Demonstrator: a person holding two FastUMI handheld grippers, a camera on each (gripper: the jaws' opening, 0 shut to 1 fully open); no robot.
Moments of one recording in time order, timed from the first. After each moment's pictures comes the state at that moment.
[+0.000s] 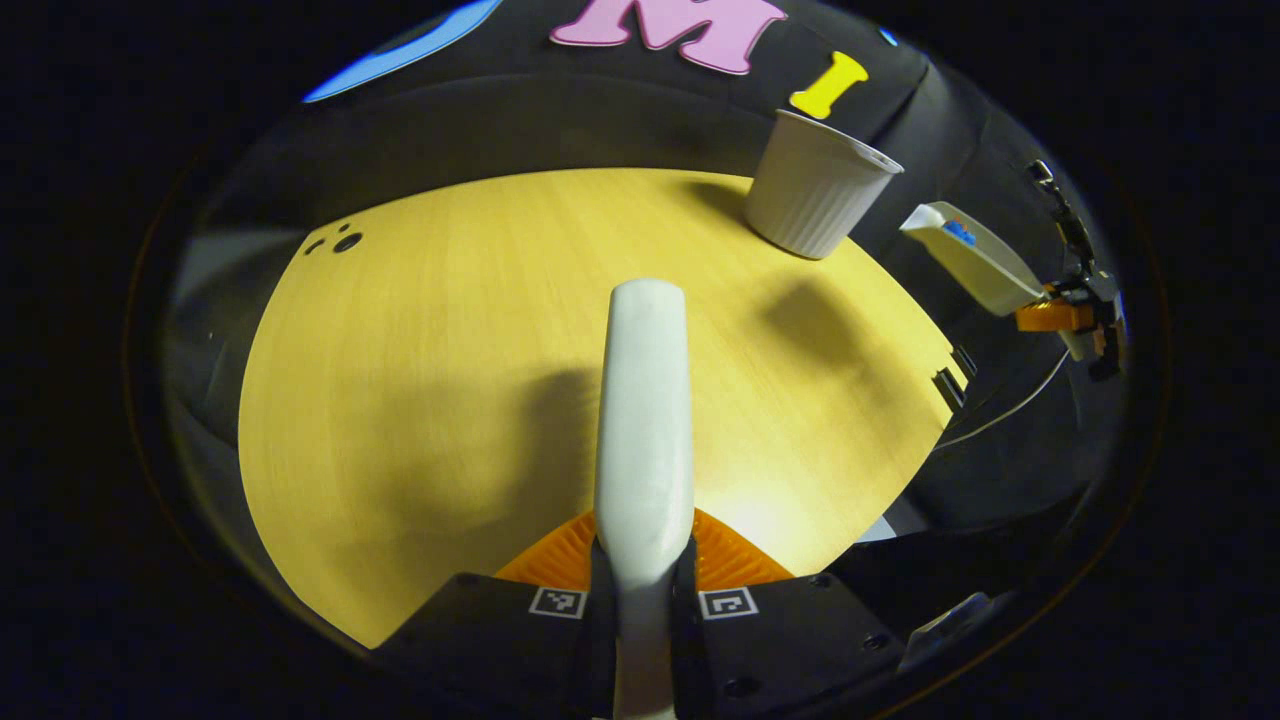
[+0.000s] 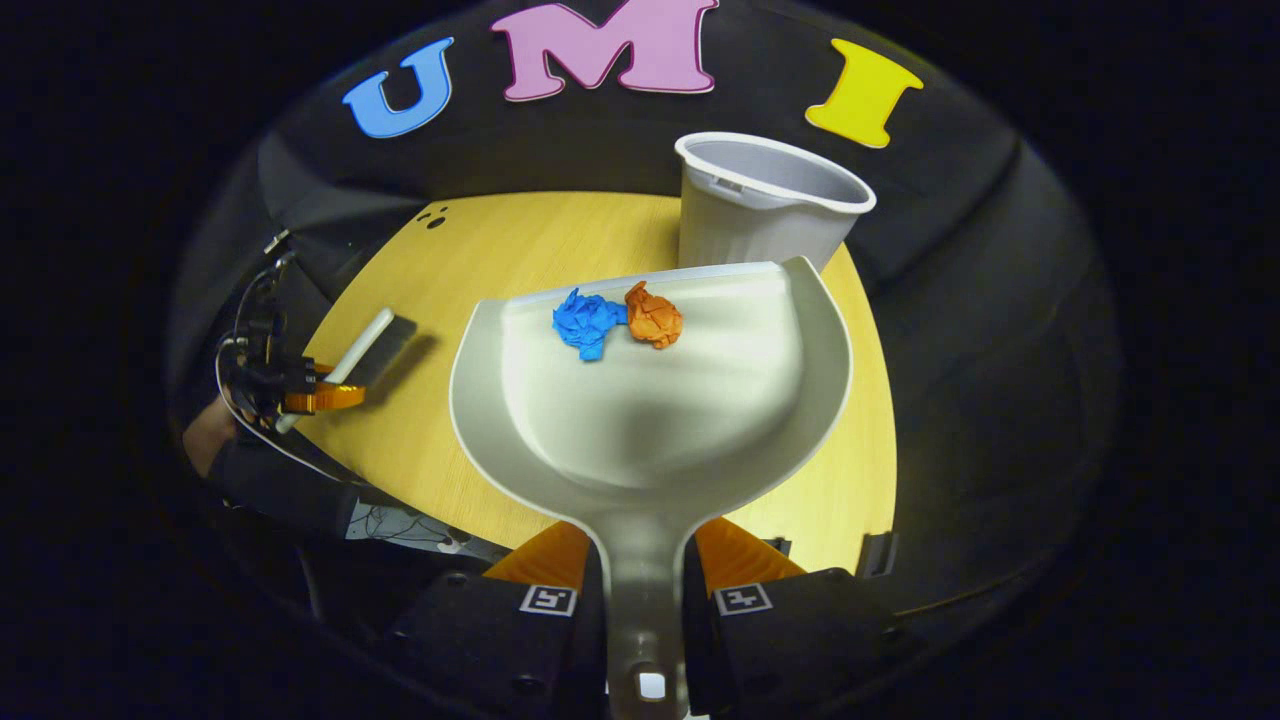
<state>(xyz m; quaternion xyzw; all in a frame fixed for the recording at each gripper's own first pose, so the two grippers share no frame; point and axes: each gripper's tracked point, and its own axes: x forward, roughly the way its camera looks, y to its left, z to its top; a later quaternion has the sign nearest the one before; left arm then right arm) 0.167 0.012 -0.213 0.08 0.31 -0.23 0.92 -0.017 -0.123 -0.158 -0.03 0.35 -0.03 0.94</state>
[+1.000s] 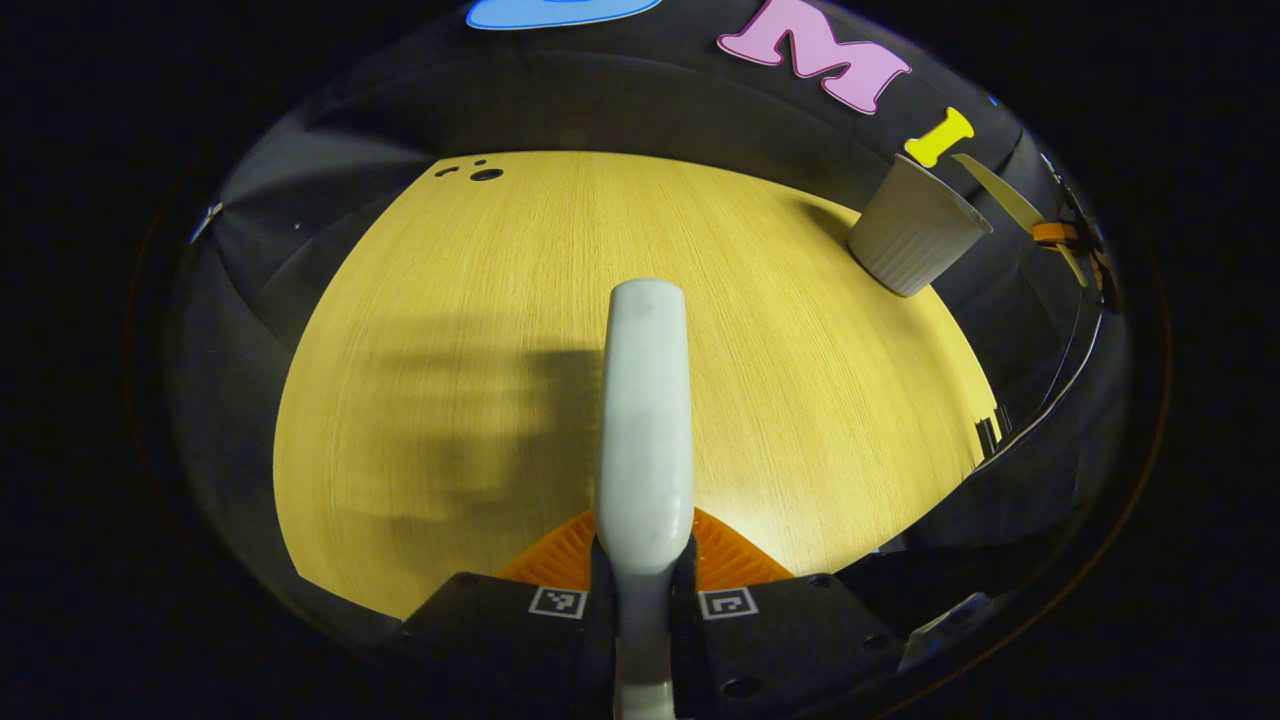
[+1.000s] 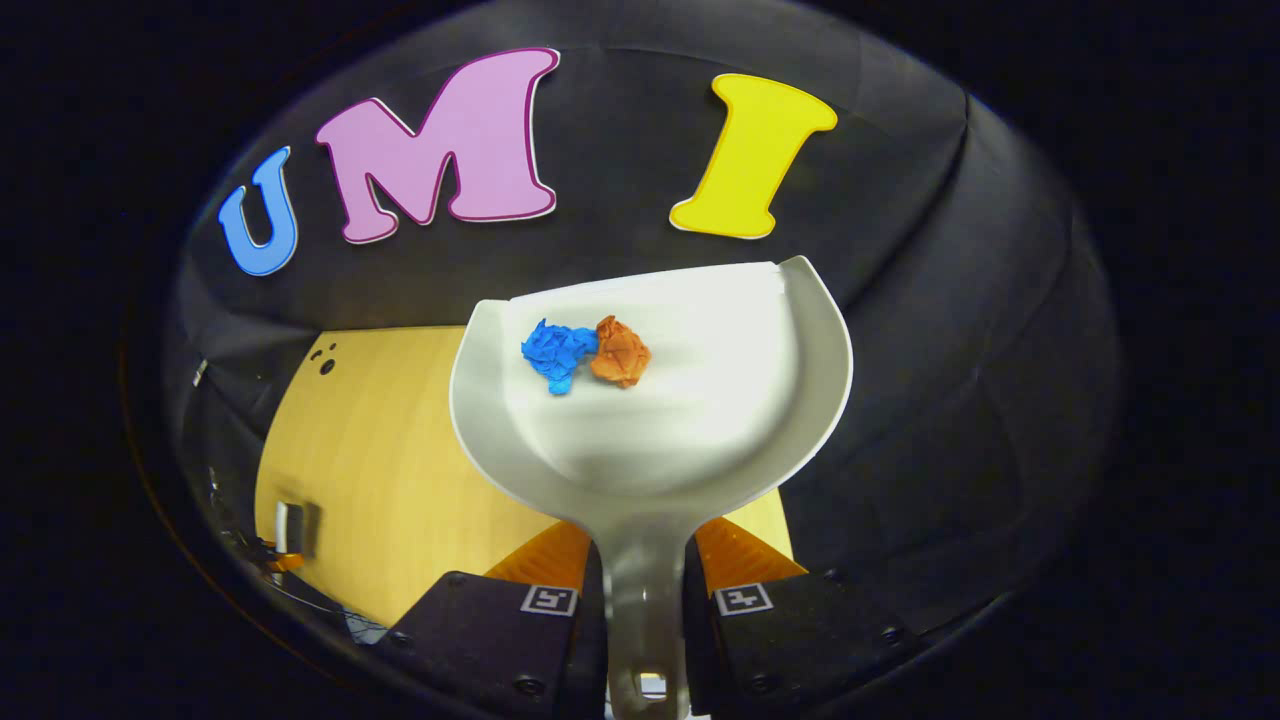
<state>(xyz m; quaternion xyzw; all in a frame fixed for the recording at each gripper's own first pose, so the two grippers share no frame) 0.153 0.093 -0.215 0.00 0.33 -0.15 0.93 0.133 -0.244 -0.026 -0.01 0.25 -0.17 0.95</state>
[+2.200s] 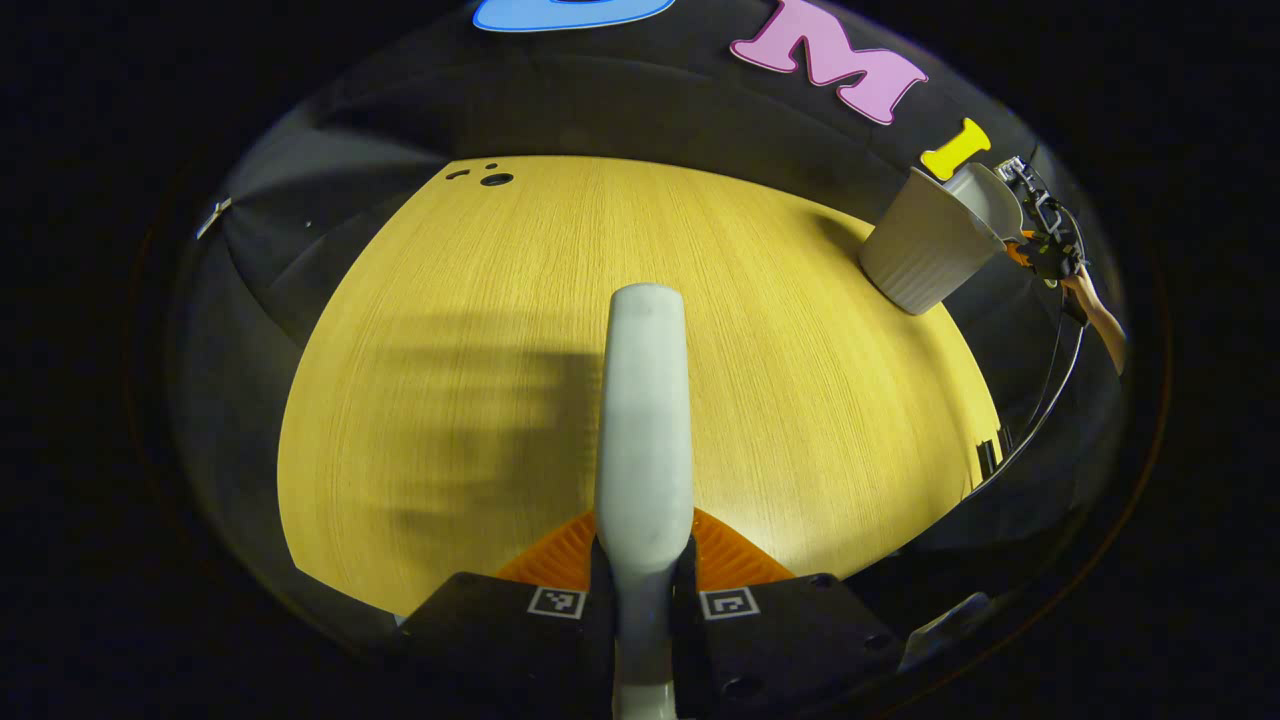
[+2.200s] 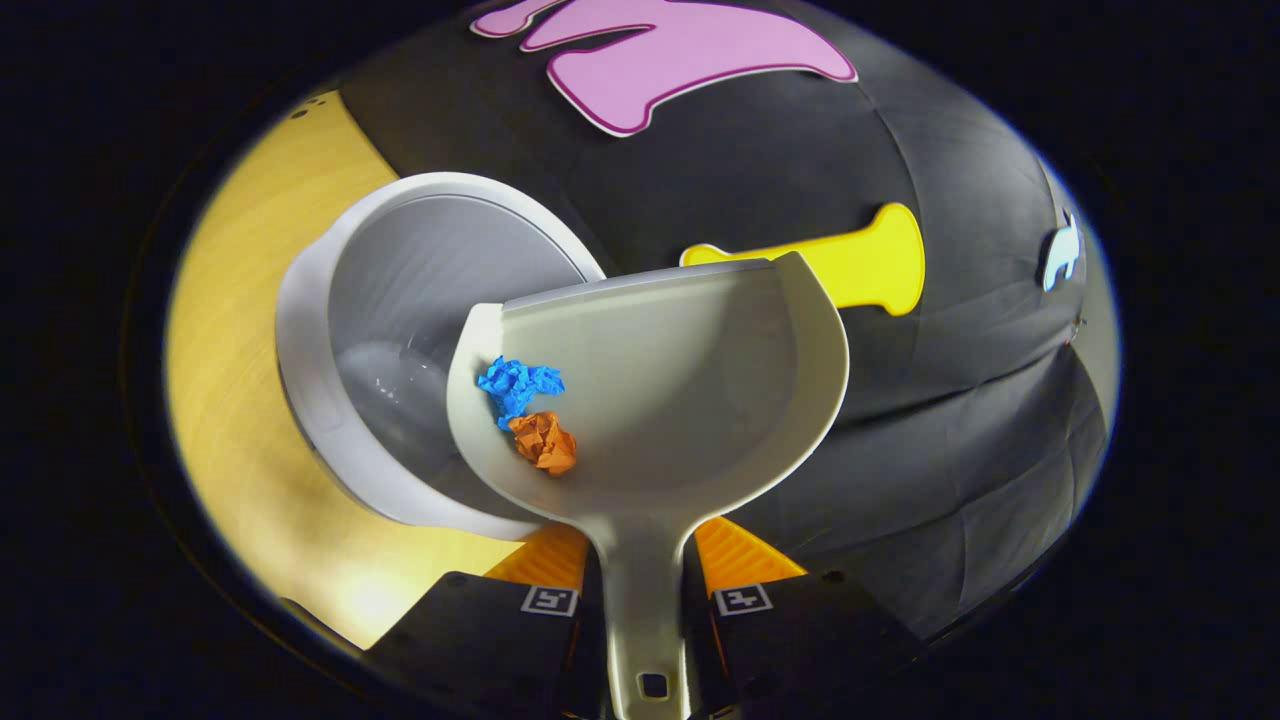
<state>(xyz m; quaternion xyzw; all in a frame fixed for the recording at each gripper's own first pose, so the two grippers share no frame) 0.155 0.084 -0.203 -0.02 0.33 -0.13 0.94 0.213 -0.319 -0.033 -0.45 0.22 -0.30 0.81</state>
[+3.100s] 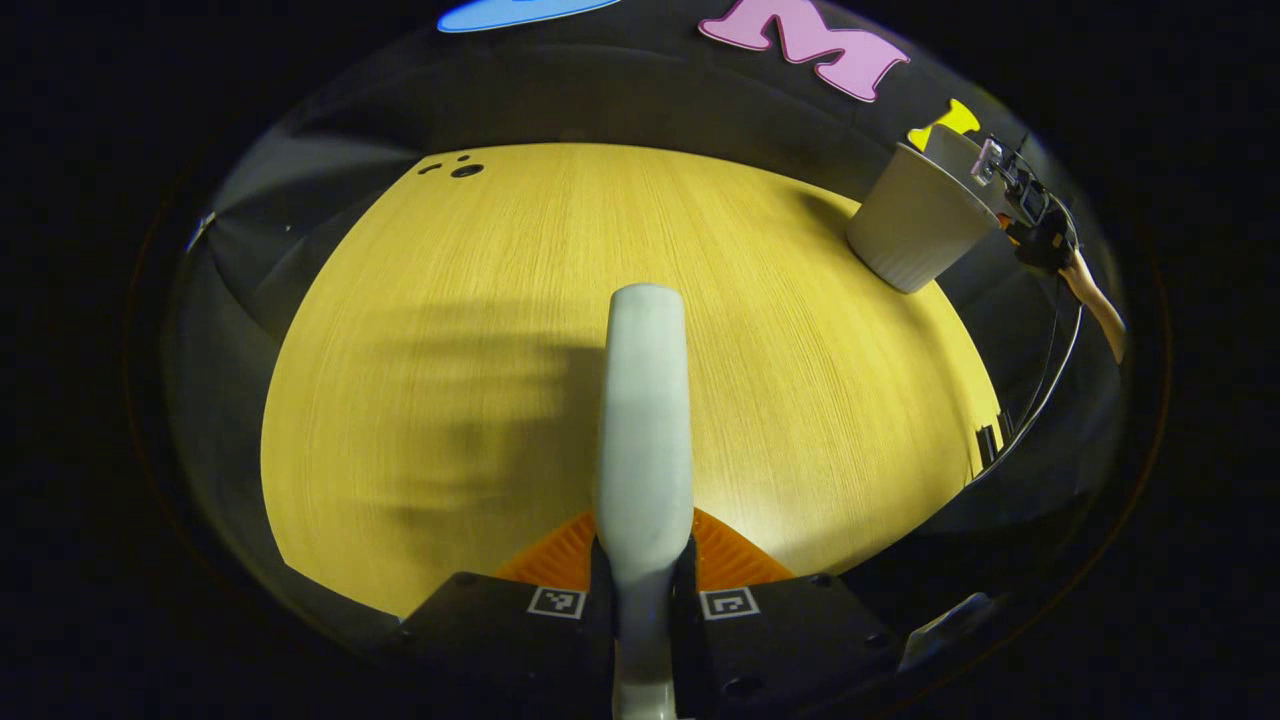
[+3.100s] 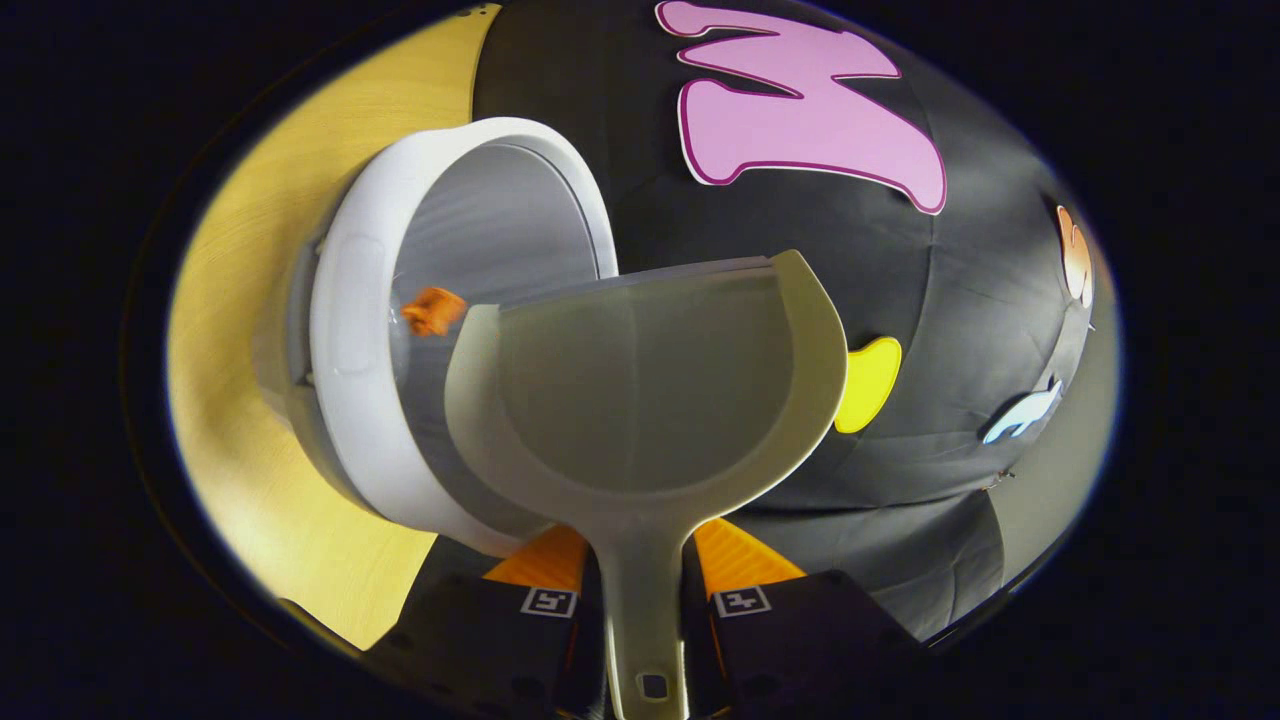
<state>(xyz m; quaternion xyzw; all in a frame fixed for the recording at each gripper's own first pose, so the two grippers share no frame) 0.159 0.047 -0.212 0.01 0.34 -0.14 0.93 0.200 -0.375 -0.018 -0.61 0.19 -0.30 0.71</state>
